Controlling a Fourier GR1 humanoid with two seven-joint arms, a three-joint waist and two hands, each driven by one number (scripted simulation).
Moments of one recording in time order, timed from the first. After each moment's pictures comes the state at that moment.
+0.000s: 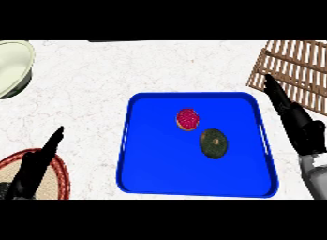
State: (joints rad) left arm 0.05 0.54 -0.28 -1.31 0.22 0.14 -0.01; right arm -0.20 -0.50 0.24 -1.52 -0.15 -0.15 0.05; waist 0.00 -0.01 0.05
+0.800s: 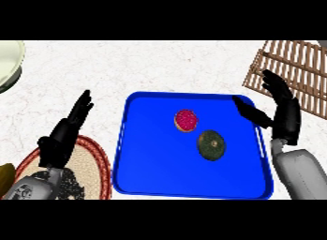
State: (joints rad) left arm -0.13 0.39 -0.31 -1.48 0.18 0.24 -0.02; right arm -0.30 -0.27 0.14 -1.32 0.00 -0.62 0.05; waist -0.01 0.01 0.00
